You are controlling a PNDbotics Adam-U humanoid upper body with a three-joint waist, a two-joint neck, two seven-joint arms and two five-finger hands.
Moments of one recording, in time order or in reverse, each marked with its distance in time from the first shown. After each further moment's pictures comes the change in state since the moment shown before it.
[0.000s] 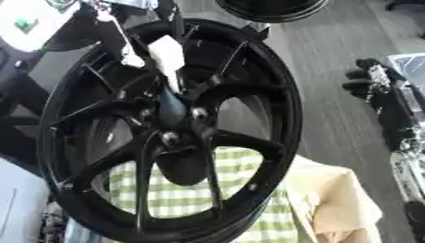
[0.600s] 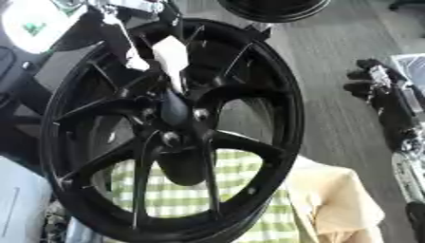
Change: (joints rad) left arm 0.000 -0.016 0.008 0.008 0.027 0.017 -0.017; right arm -0.002 0.000 0.006 0.000 0.005 0.003 0.004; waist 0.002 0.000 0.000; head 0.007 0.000
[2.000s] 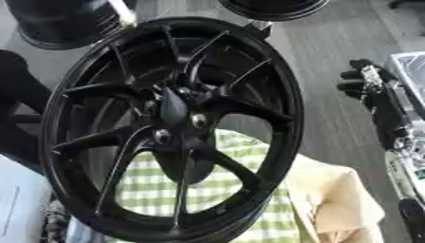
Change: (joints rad) left arm 0.093 0.293 0.333 -0.216 0.176 0.127 -0.046; right arm 0.022 -0.001 -0.019 0.000 0.004 -0.004 -0.009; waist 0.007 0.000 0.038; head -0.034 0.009
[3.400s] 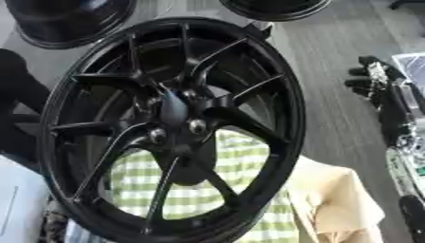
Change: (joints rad) left arm 0.691 0.271 0.352 0.050 0.079 0.089 0.304; right arm 0.010 -0.009 -0.043 0.000 0.000 -0.010 -0.040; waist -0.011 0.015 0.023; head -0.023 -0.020
